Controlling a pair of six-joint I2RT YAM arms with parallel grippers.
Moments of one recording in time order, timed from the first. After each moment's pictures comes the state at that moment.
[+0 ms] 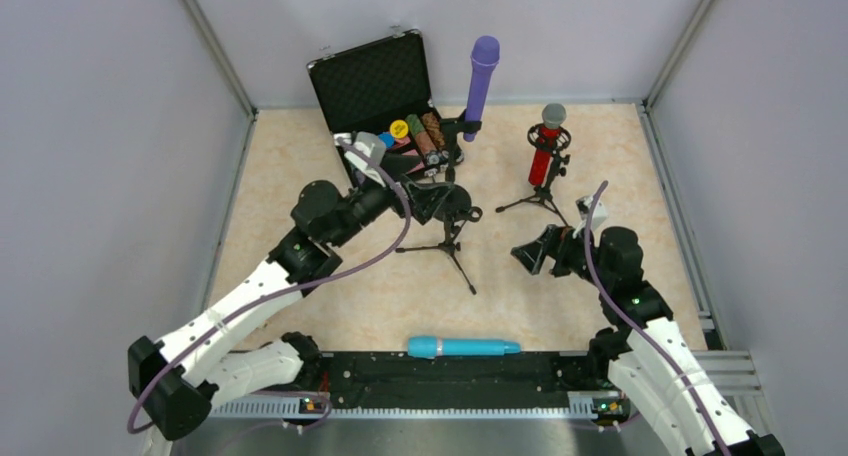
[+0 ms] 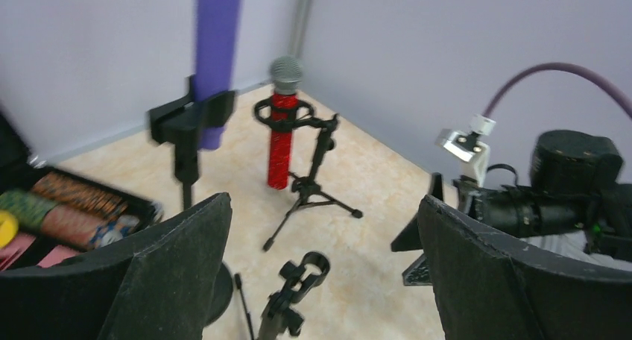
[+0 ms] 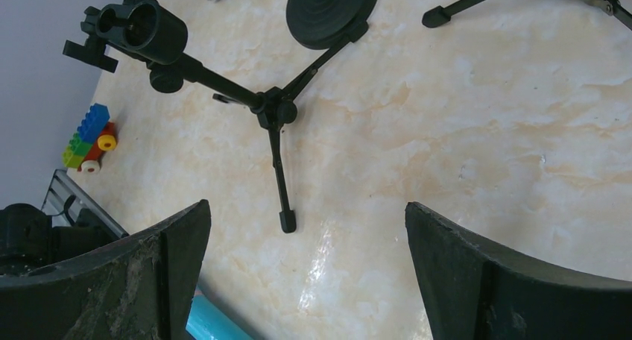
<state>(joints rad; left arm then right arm) -0.71 1.05 0.91 0.31 0.23 -0.27 0.25 0.57 0.37 -0.19 -0.39 0.47</state>
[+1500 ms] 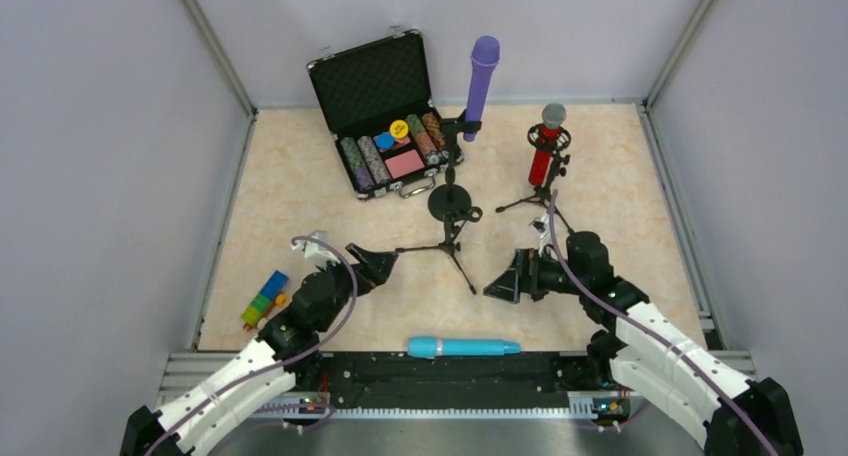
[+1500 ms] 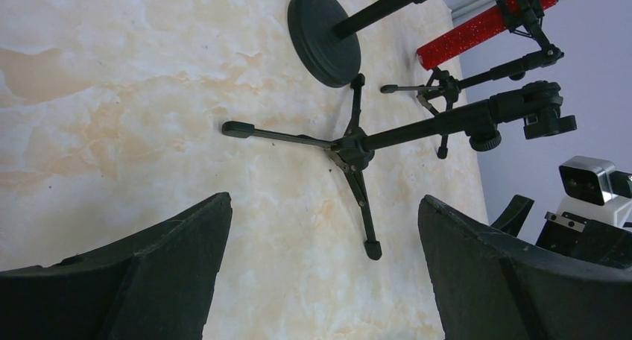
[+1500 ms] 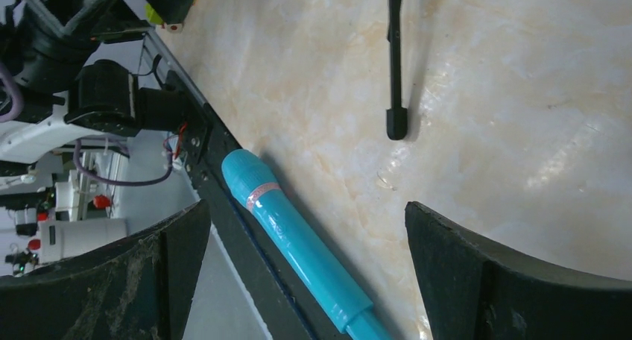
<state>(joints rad) -0.71 0.41 0.11 0.08 -0.27 -0.96 0.46 0.73 0.31 -0.13 -0.61 0.60</state>
